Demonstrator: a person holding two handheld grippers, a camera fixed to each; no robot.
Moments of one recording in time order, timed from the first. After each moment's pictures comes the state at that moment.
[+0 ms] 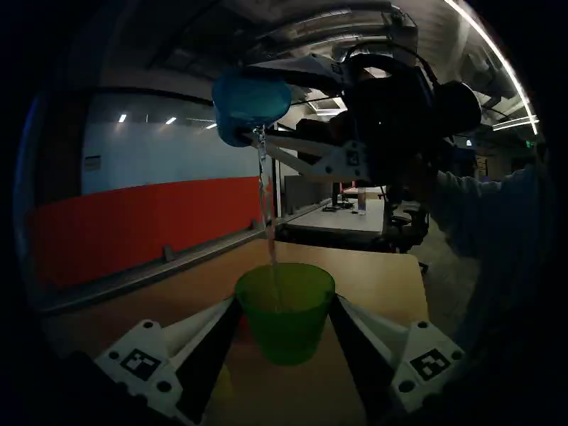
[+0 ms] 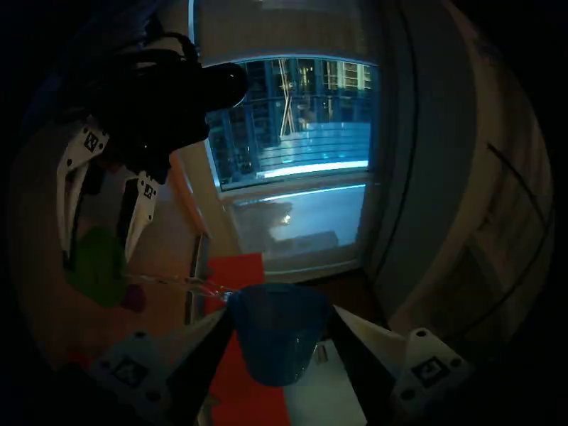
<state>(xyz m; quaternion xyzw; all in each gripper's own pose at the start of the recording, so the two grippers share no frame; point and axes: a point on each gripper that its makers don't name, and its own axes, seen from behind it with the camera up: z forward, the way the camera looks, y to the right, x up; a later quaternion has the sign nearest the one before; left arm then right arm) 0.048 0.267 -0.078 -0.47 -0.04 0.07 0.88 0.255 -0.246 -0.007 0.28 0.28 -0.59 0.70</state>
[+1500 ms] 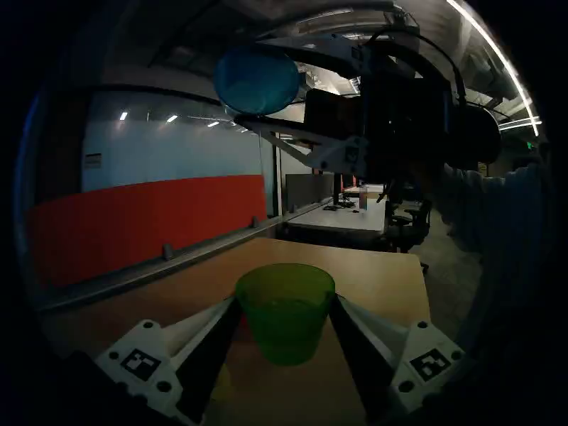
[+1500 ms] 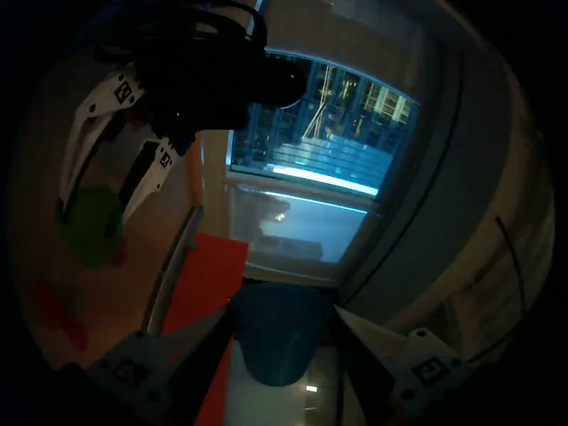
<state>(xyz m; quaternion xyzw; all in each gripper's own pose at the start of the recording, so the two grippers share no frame) 0.043 0.268 -0.067 -0.47 -0.04 0.07 0.88 0.267 -0.255 -0.012 0.22 0.32 -0.70 0.60</state>
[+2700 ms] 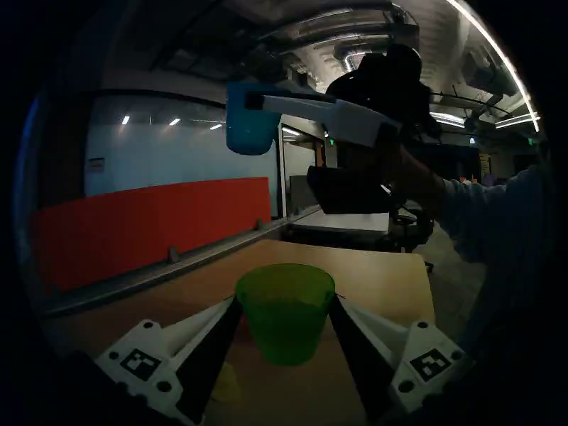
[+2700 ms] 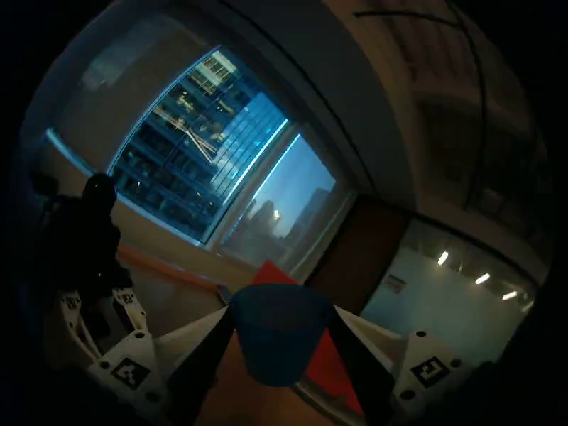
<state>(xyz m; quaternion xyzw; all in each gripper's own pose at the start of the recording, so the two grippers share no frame) 0.050 0.264 -0.071 -0.46 -0.04 0.07 0.88 0.252 -0.227 -0.020 0.36 0.13 -0.22 0.90</state>
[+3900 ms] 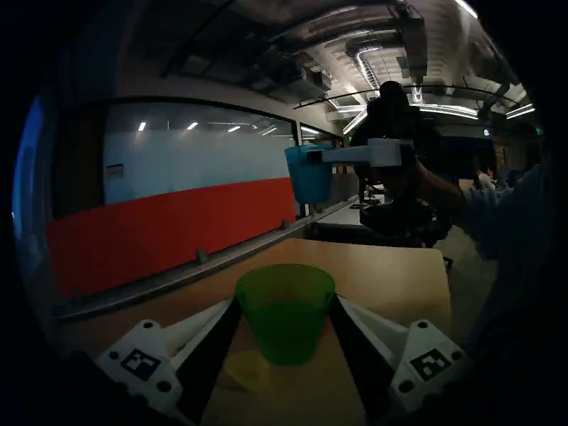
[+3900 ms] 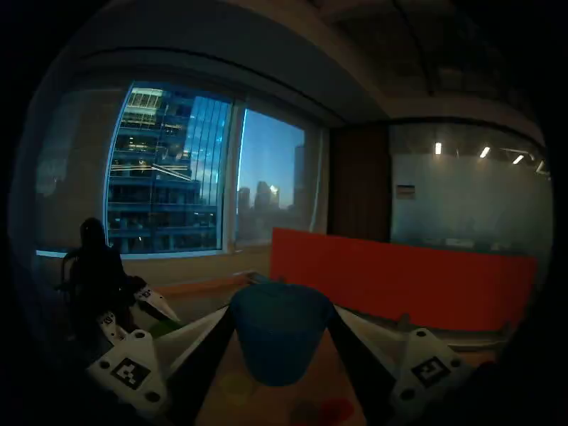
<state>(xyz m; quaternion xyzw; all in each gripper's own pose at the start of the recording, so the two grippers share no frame) 0.061 0.211 -0.064 -0.41 -0.03 0.09 0.91 0.183 -0.176 -0.020 0.37 -0.01 -0.04 0.93</state>
